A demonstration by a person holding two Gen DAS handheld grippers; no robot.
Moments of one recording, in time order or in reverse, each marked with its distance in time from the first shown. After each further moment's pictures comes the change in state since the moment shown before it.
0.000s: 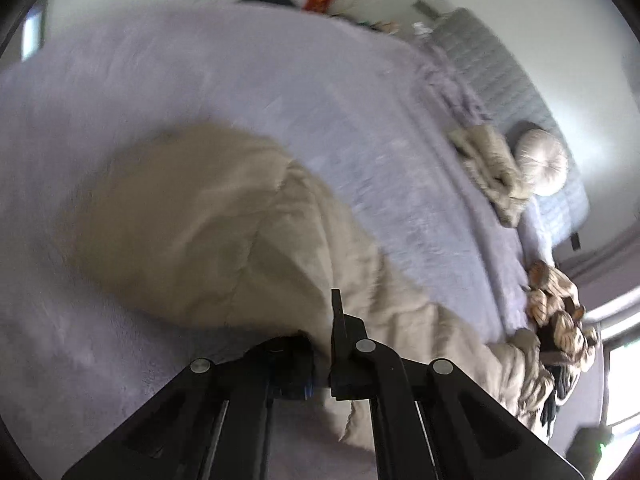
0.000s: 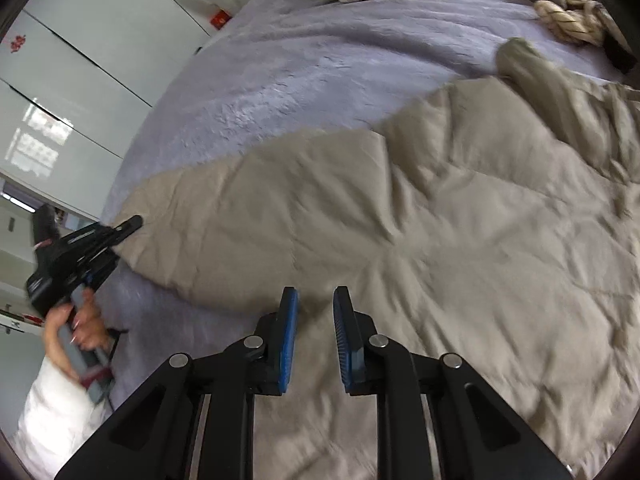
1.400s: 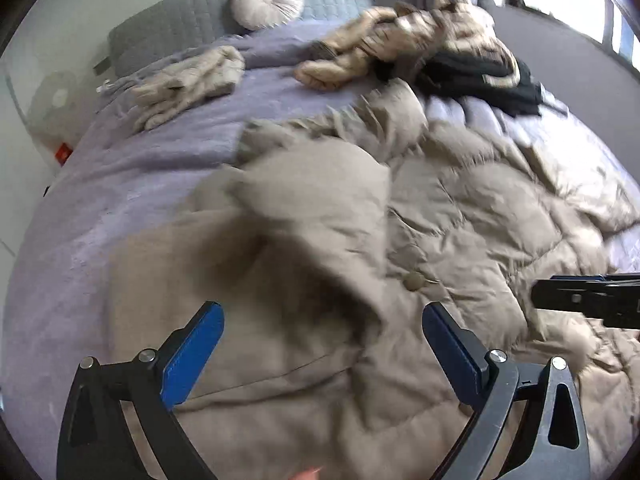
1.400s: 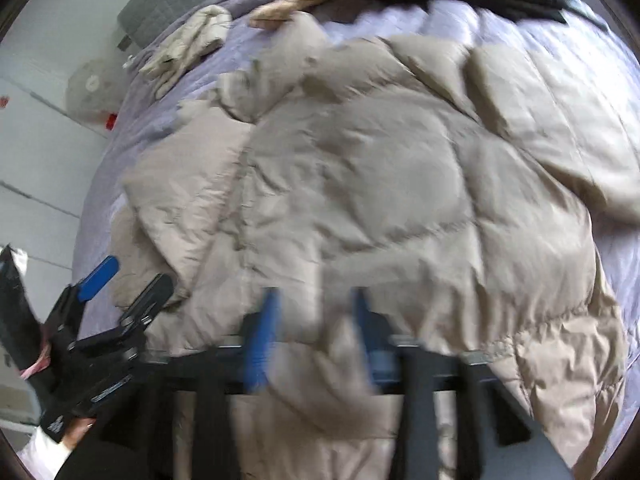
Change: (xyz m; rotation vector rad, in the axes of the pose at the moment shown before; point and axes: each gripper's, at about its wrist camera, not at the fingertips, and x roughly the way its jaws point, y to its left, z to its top) left arm -0.015 -0.326 -0.305 1.081 0.088 -0.002; right arm -0.153 -0.215 -0.088 0.387 -0.156 -0.172
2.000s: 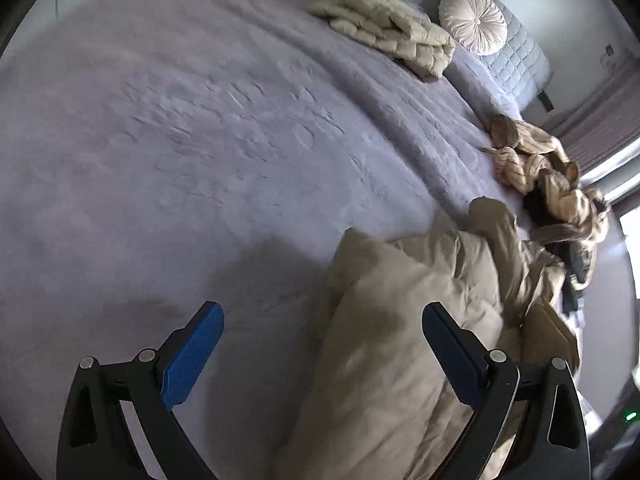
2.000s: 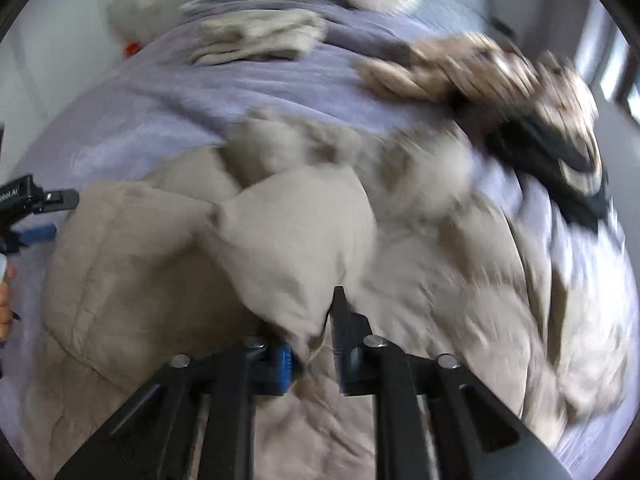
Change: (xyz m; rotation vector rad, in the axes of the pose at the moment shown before) left arm 0.094 0.264 -0.008 -0.749 0.159 -0.182; right arm 0.040 0.083 0.030 -0.399 -0.162 -0.287
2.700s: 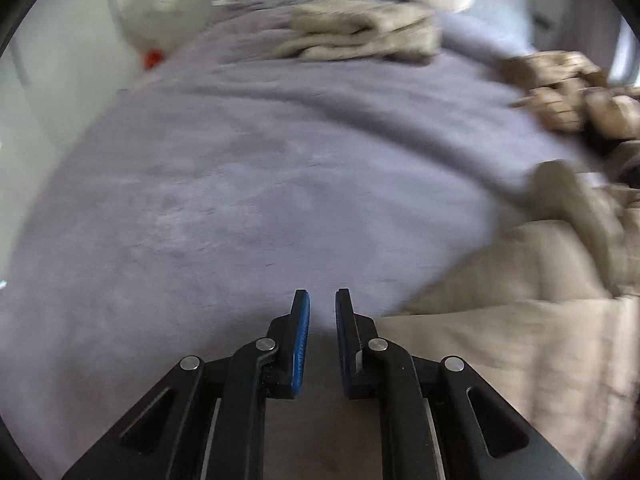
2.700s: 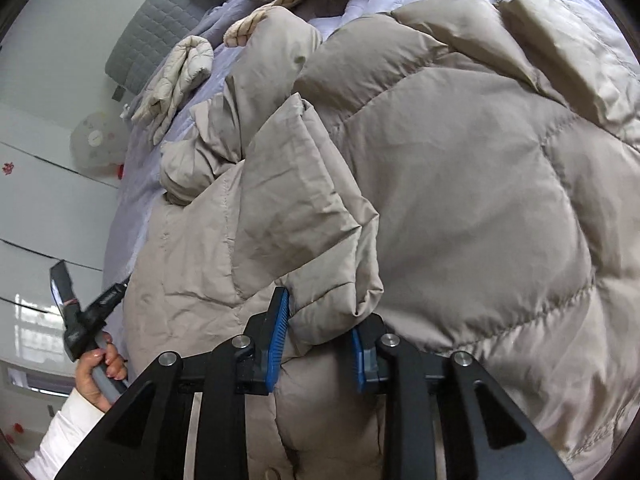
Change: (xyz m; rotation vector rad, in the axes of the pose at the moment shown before) left arm 0.036 -0.052 0.010 0.344 -0.160 0.450; right arm 0.045 -0.106 -0.061 0.619 0.107 0.394
